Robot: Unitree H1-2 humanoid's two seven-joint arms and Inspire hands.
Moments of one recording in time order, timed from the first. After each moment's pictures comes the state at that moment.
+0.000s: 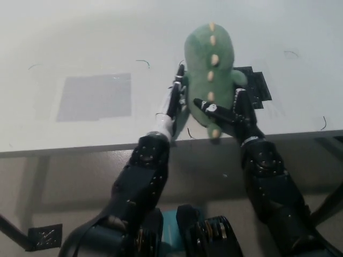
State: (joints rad) left_arm -0.90 -0.10 0.01 1.15 -0.07 -0.28 0.09; right_arm -0.77 0.05 -0.01 0.91 0.06 -0.18 -0.09
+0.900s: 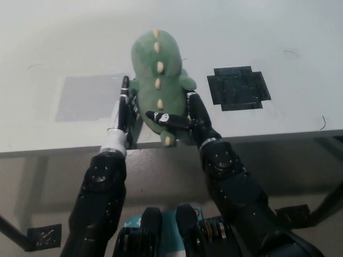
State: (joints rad) left_arm -0.66 0.00 0.05 0.70 -0.11 -0.13 0.06; right_arm -0.85 0.16 0.11 1.00 0.01 -0.18 -0.11
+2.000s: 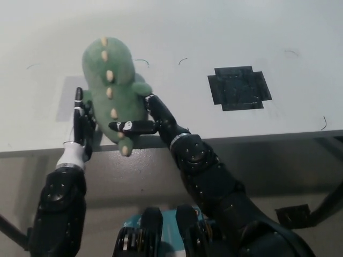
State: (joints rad) left_arm -0.50 0.12 0.12 0.48 -0.14 -0.07 0.02; right_arm -0.93 0.23 0.20 1.06 -0.02 -0.11 0.00
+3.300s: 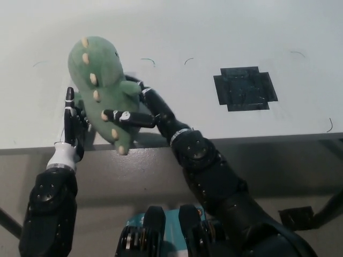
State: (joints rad) left_arm -0.50 0.14 0.12 0.45 -0.17 -0.04 -0.01; right_arm -0.90 0.19 0.18 0.95 -0.04 -0.14 0.03
